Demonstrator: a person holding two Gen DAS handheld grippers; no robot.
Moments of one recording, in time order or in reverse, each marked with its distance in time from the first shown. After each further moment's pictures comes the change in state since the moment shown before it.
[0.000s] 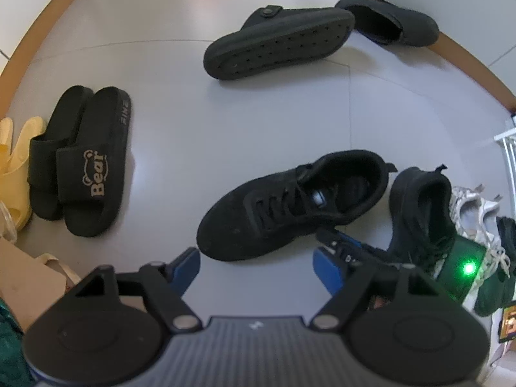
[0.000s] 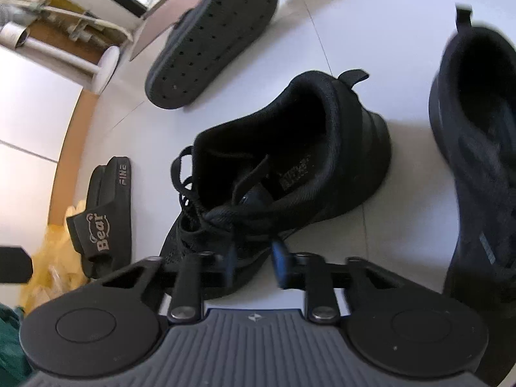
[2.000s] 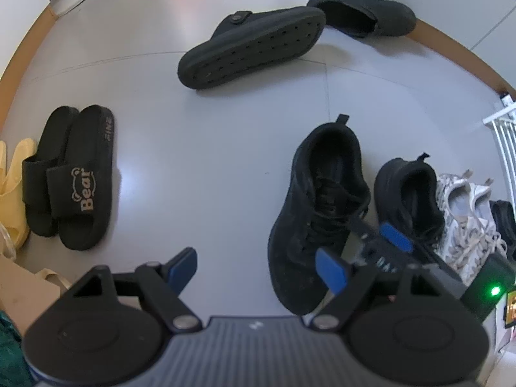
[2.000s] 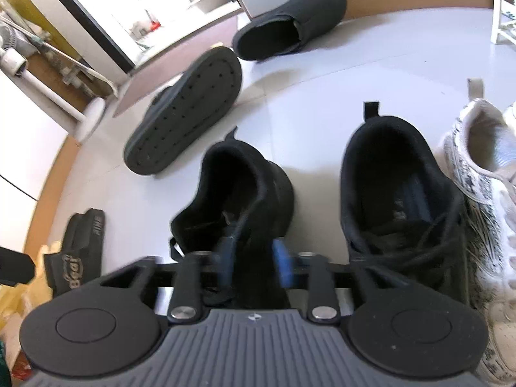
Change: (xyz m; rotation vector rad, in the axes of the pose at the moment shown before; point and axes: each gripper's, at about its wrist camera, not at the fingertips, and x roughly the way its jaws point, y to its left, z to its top) left arm -0.002 -0.022 -0.004 0.076 -0.017 -0.001; right arm -0.055 -0.024 -0.001 -0.035 -0.239 -0.108
